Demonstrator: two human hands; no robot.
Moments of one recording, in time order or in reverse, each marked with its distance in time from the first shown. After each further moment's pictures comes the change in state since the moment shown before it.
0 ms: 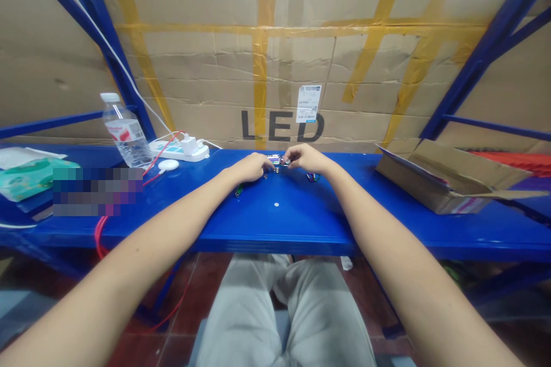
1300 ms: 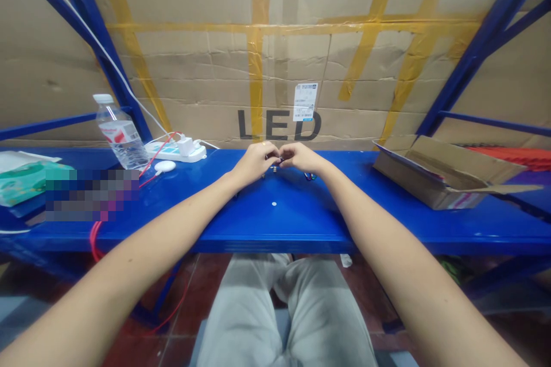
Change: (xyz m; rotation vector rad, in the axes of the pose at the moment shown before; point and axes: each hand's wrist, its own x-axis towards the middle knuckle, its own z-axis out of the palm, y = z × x) left_hand -0.001 0.046 -0.013 -0.155 0.461 0.139; right_hand 0.003 -0.003 0.011 0.135 -0.011 -0.030
